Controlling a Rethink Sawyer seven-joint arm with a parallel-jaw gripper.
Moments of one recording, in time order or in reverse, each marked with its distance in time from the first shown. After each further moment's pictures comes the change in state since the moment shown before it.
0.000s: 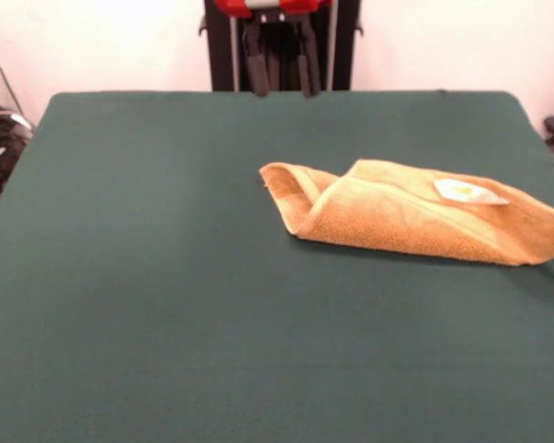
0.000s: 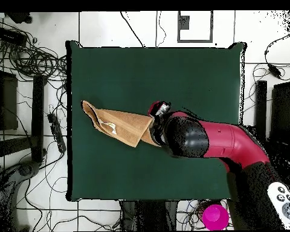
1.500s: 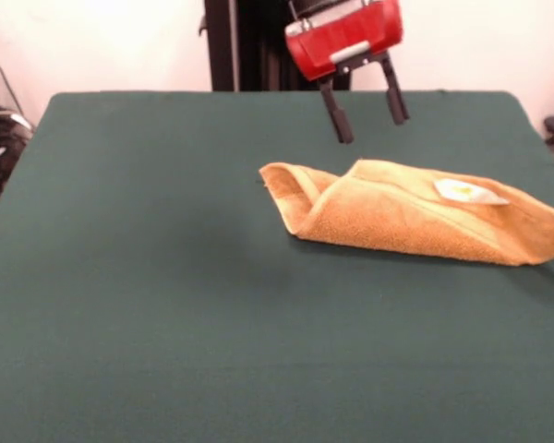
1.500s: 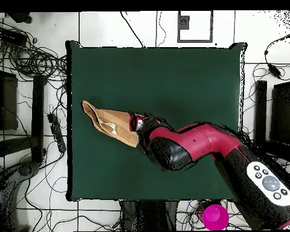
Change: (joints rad) arm -0.200 0.207 0.393 0.102 -0.489 -0.177 0.000
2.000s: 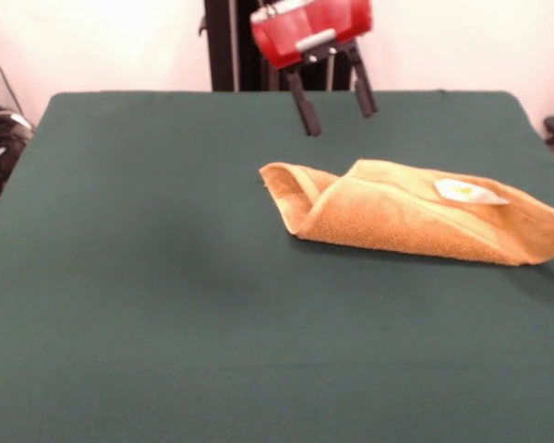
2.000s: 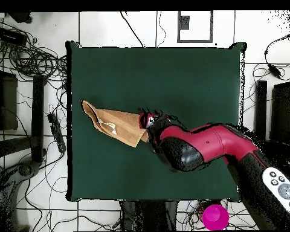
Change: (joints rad) arm -0.067 -0.042 0.031 0.001 0.017 0.000 0.000
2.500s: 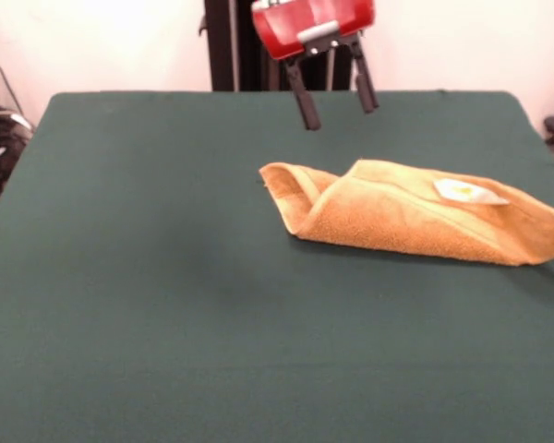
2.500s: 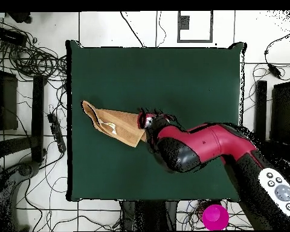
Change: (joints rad) arm 0.049 -0.028 -0.029 0.000 0.000 0.008 0.000
